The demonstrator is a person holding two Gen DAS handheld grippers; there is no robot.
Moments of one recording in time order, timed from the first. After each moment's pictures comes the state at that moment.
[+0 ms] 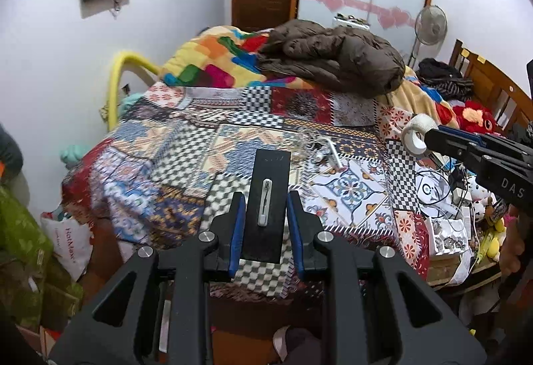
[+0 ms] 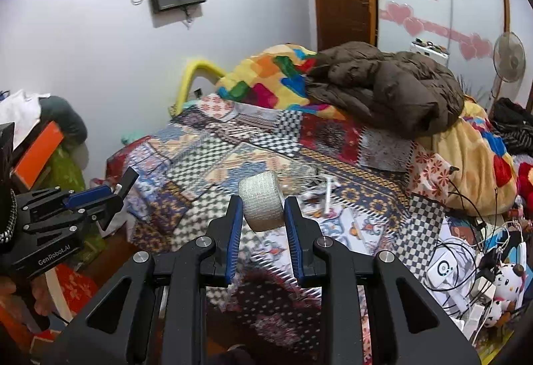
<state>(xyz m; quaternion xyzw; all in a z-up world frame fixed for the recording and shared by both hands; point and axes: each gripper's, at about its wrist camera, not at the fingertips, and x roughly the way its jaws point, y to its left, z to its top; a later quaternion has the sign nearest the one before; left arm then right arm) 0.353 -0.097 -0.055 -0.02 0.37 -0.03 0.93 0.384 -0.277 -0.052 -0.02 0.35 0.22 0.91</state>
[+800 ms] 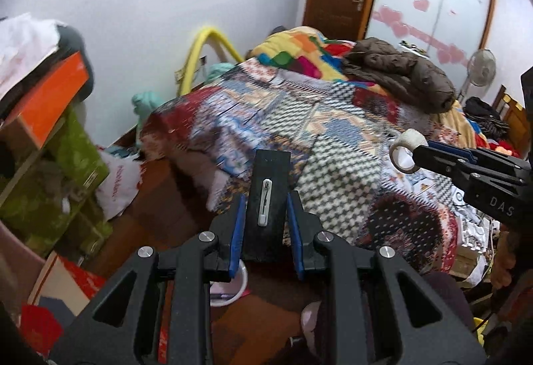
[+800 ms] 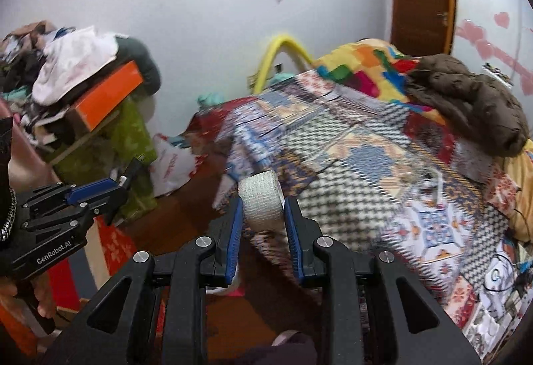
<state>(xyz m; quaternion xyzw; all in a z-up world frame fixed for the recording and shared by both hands) 0.187 0.059 -0.081 -0.10 0.36 0.09 0.92 0.282 -0.112 -0.077 -0.08 0.36 0.34 0.86</state>
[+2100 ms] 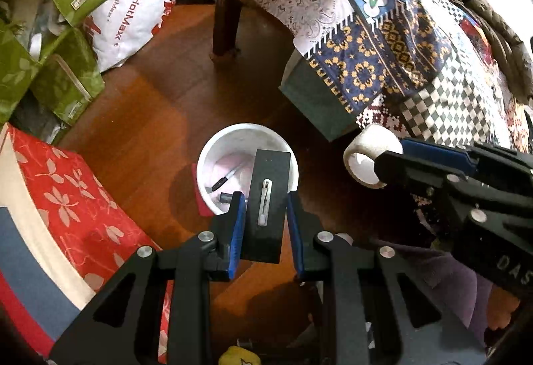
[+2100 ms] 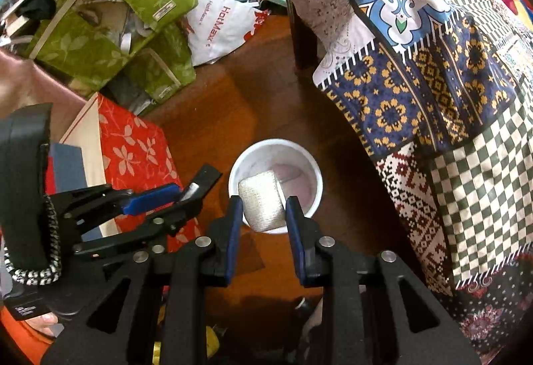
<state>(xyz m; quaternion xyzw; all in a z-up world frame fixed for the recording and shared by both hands) 0.212 0.189 -0.335 -0.25 0.57 0.13 0.77 0.293 0.085 -0.287 -0.18 0.58 0.41 0.68</state>
